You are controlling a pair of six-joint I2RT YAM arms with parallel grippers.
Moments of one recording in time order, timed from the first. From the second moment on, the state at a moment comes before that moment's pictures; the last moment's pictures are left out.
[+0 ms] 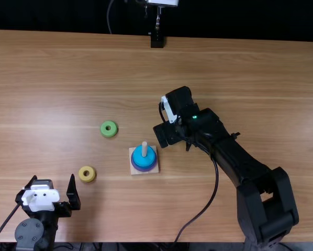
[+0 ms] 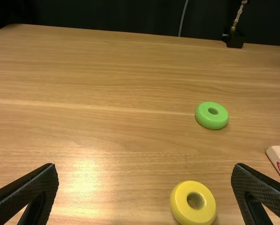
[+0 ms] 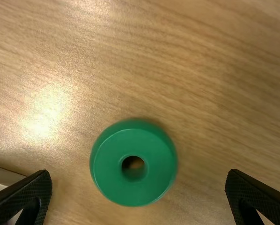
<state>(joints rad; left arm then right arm) -0.06 0.01 0.11 -0.38 -0.07 -0.12 0.44 1.99 1.43 -0.63 0.00 -0.04</state>
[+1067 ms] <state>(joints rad) -0.06 0.01 0.11 -0.38 -0.07 -0.12 0.44 2.05 1.43 -0.64 0.06 -0.04</state>
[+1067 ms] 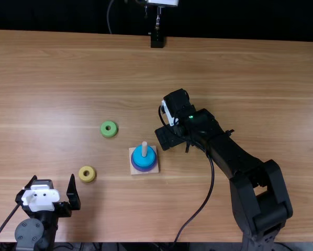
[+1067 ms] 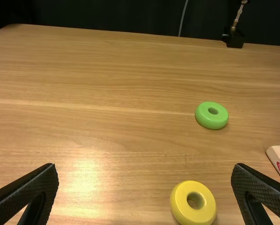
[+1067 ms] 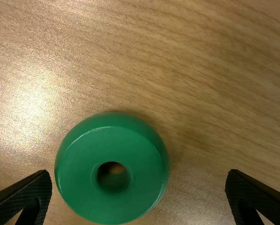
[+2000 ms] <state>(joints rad) -0.06 0.01 0.11 -0.38 -0.08 -0.12 0.47 2.05 1.43 -0.64 0.06 0.00</state>
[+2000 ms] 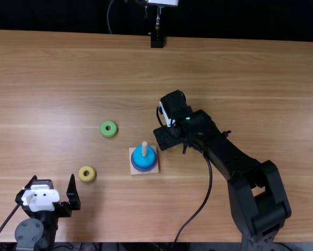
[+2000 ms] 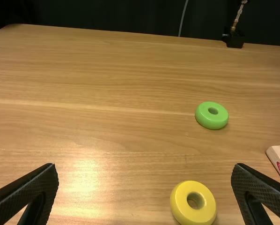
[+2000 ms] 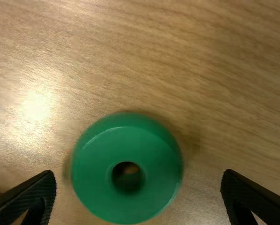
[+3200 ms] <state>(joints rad) -0.06 0.01 0.11 -0.38 -0.08 -0.12 0.47 2.04 1.43 -0.70 0.07 0.00</state>
